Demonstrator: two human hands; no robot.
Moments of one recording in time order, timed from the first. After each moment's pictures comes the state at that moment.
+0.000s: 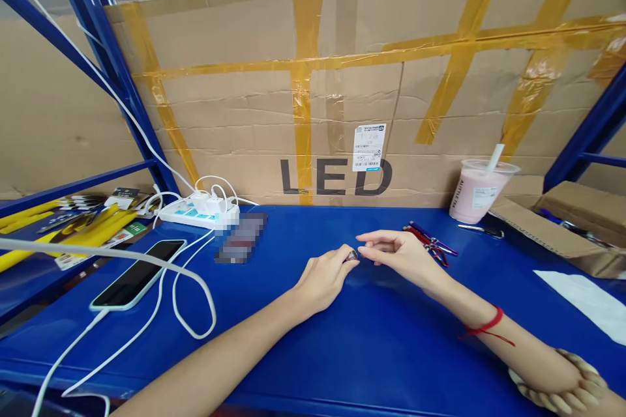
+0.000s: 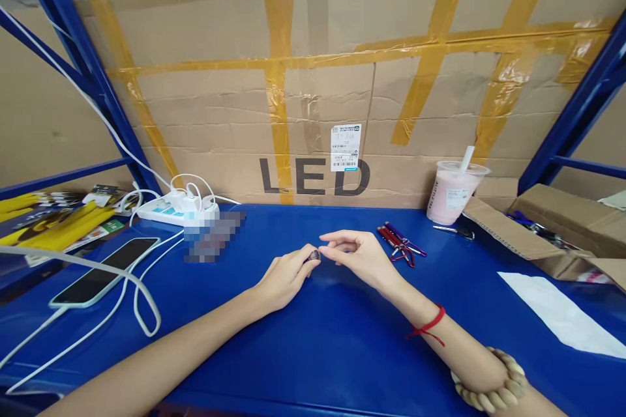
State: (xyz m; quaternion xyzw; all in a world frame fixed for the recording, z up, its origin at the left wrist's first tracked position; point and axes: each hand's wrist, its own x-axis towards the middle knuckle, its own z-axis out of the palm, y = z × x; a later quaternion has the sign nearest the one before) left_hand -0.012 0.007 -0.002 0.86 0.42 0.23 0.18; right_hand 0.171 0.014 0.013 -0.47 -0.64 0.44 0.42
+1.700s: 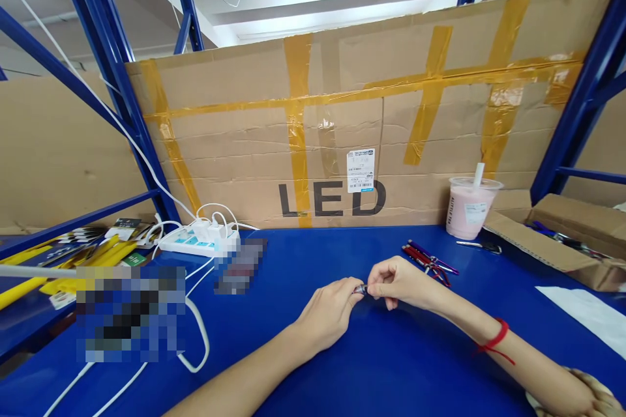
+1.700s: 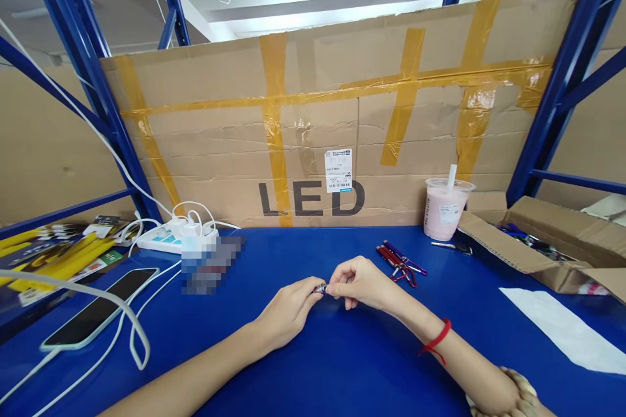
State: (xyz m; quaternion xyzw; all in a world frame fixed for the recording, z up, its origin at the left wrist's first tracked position) left_hand -0.011 0.004 -0.011 0.89 0.35 0.26 0.14; right_hand 0.177 0.018 0.016 -0.48 -0.66 0.50 0.29
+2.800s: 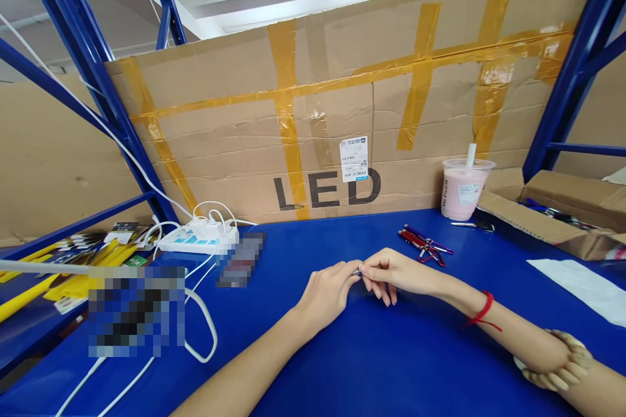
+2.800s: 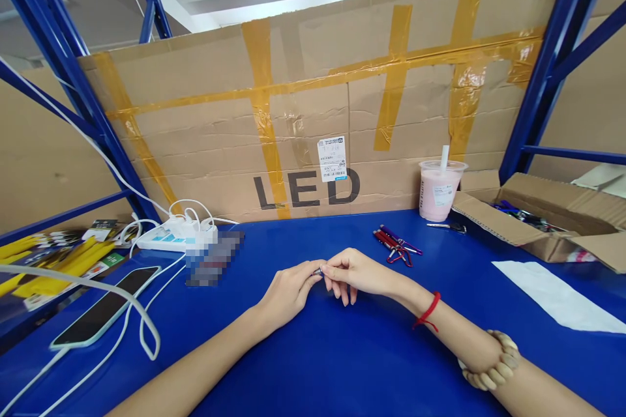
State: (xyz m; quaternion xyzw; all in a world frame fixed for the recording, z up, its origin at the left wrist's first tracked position) left_hand -0.010 0.009 -0.012 0.90 0.35 0.26 0.08; right_hand 0.177 0.009 0.017 -0.40 -0.71 0.54 0.22
